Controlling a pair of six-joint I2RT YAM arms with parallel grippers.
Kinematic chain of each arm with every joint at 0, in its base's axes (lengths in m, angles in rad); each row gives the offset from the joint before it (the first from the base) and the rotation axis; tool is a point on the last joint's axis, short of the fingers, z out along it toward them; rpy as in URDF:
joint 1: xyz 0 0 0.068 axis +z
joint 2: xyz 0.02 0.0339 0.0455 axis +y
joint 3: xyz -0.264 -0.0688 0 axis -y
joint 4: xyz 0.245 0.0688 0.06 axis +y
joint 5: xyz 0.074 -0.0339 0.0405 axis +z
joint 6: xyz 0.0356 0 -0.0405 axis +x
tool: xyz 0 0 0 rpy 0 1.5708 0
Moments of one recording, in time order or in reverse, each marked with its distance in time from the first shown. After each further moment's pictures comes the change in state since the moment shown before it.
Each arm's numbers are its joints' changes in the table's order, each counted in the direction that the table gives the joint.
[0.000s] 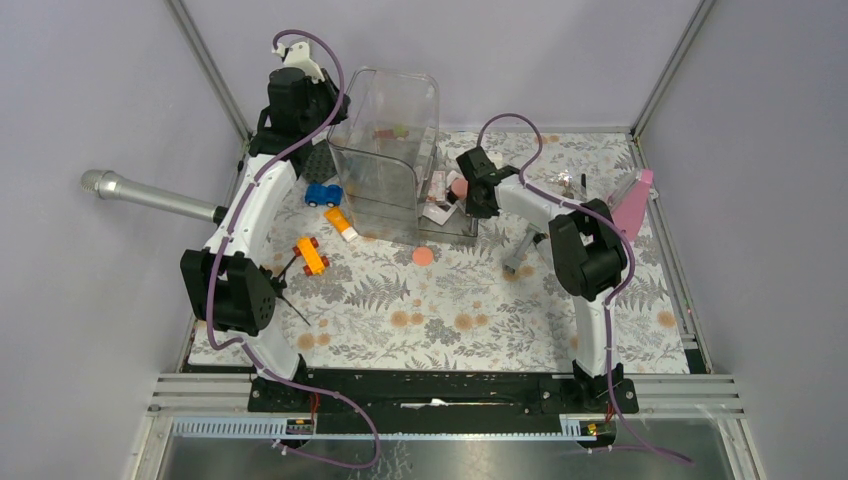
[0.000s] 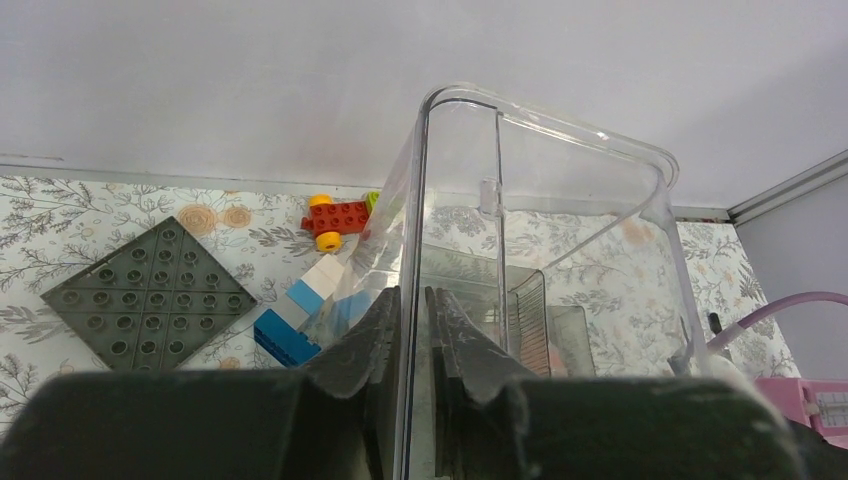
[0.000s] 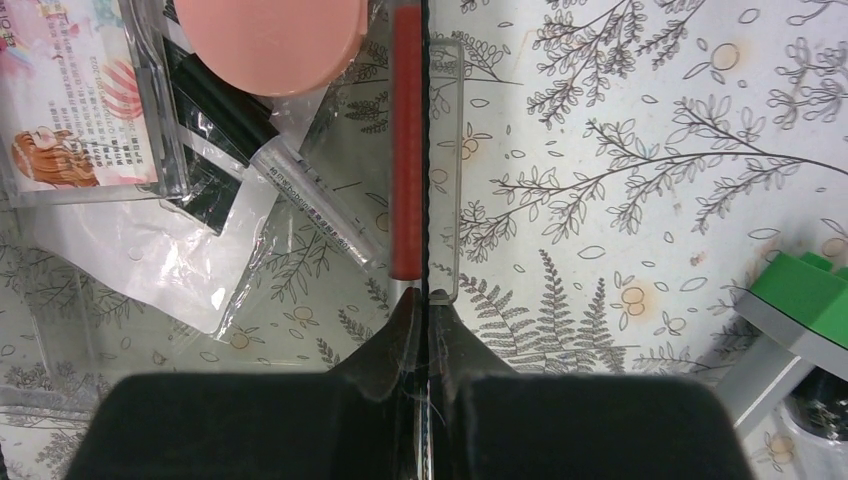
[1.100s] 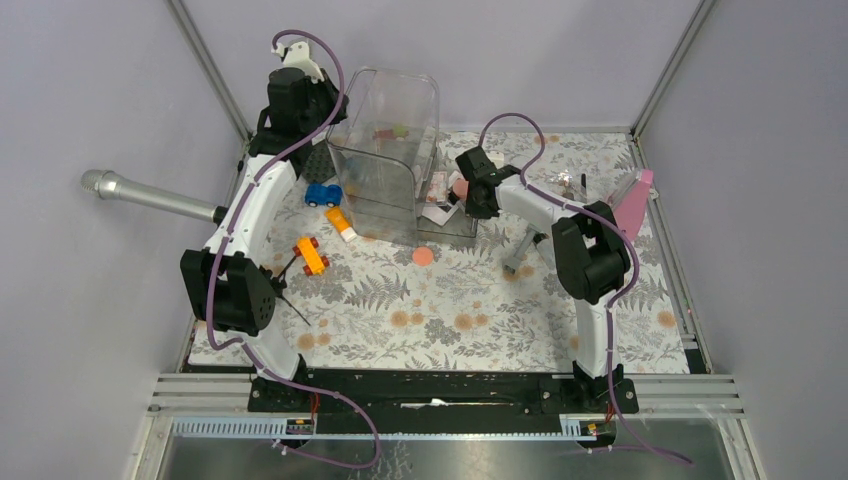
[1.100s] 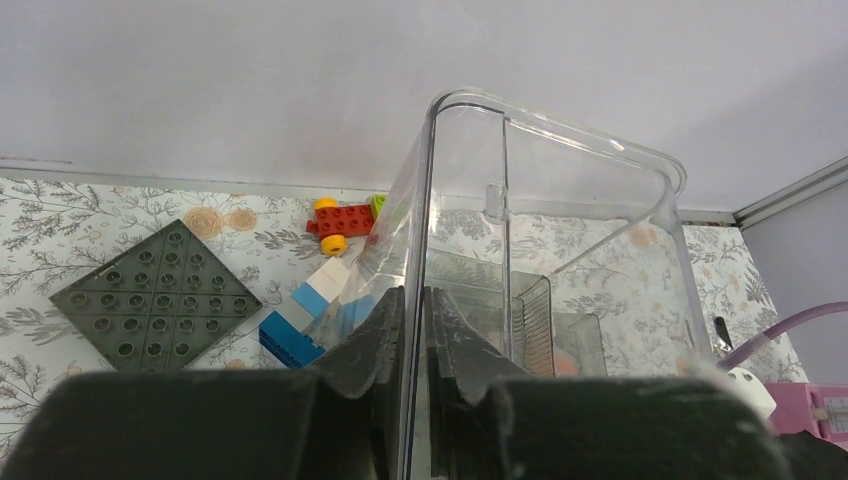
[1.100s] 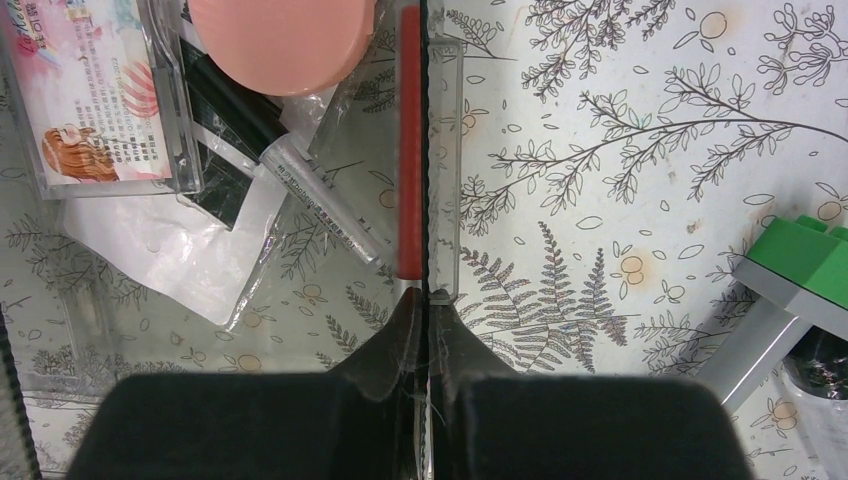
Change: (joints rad) left arm 0.000 0.000 -0.001 -0.003 0.009 0.005; right arm 0.018 -0.031 0.002 0.042 -0.021 0.041
